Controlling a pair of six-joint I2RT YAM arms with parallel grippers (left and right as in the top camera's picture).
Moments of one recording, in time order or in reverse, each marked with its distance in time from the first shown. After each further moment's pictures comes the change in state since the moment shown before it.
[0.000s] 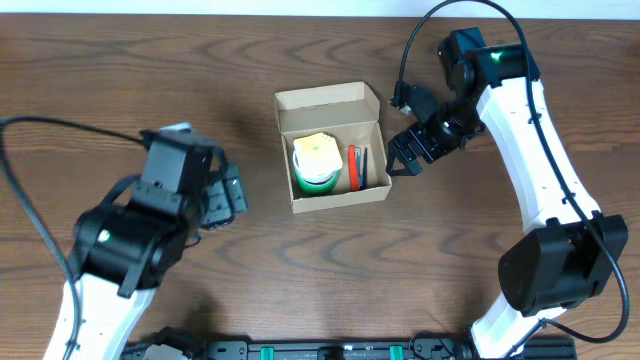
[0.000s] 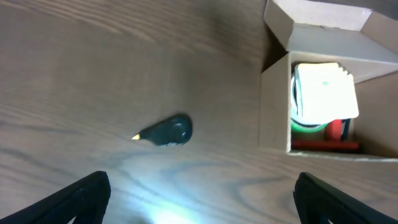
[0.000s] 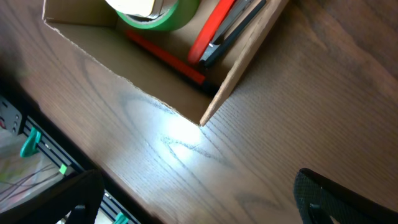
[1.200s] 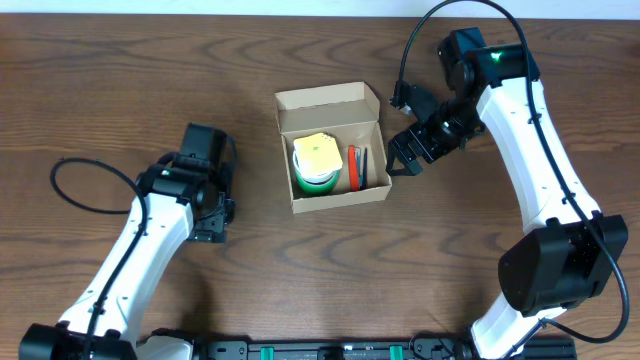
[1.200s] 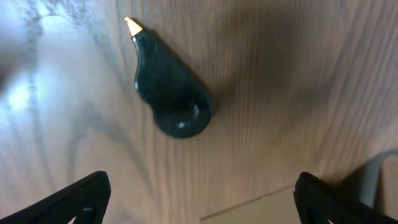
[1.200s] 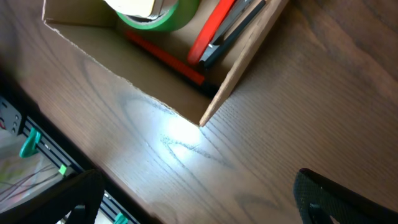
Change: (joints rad) left arm 0.170 0.296 -0.355 0.353 0.140 -1.140; right arm 0.000 0.000 0.000 0.003 0.000 0.000
